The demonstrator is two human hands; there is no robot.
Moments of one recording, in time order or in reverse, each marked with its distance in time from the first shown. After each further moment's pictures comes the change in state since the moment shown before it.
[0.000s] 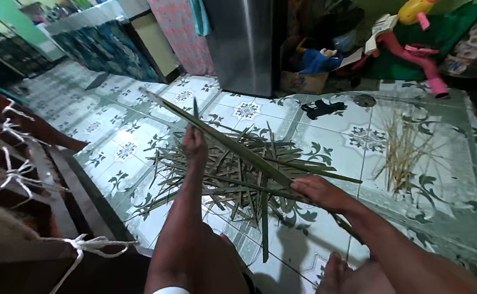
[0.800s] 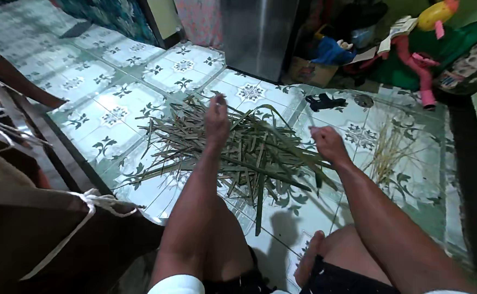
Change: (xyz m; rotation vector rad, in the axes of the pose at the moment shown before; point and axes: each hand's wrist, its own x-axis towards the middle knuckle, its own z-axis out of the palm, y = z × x) left_hand -0.015 0.016 -0.020 -0.044 -0.210 -0.069; right_hand 0.062 0.008 -0.023 -0.415 0.628 0.018
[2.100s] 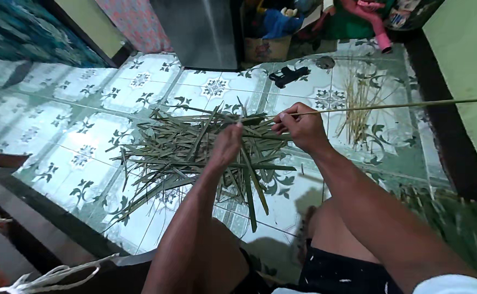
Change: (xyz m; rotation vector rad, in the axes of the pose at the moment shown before) left_hand -0.042 0.033 0.105 0.083 -0.671 -0.185; right_hand -0.034 -0.034 -0.033 0.615 0.168 0.044
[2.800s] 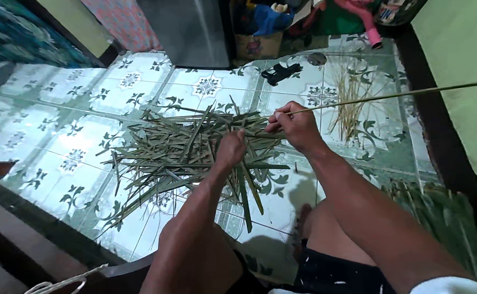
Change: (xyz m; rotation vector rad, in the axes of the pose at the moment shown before) left_hand 0.034 -0.015 0.044 0.279 -0.068 -0.096; right_hand 0.006 0.011 -0.011 0.016 -0.006 0.086
